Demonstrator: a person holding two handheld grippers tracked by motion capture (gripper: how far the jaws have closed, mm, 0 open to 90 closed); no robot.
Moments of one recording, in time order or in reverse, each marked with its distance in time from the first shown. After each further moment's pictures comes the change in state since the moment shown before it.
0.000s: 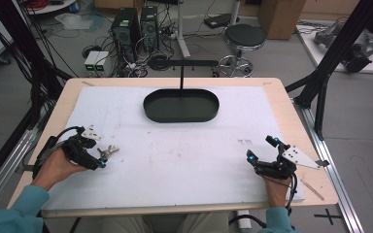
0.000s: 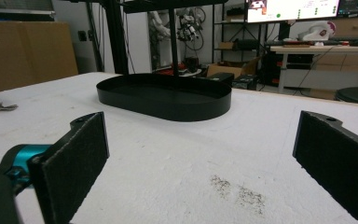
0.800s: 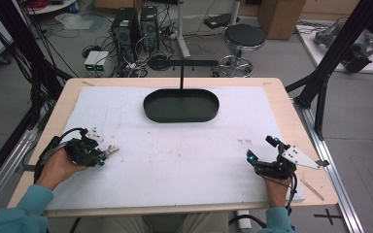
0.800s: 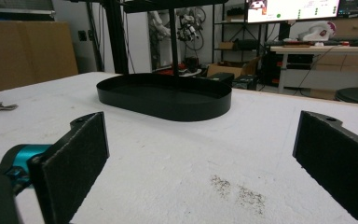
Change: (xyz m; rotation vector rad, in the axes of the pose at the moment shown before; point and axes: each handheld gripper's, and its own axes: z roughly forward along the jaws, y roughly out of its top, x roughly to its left) left arm -0.001 0.000 0.006 0.057 -0.031 -0.002; right arm 0.000 0.000 0.000 0.002 0.002 0.001
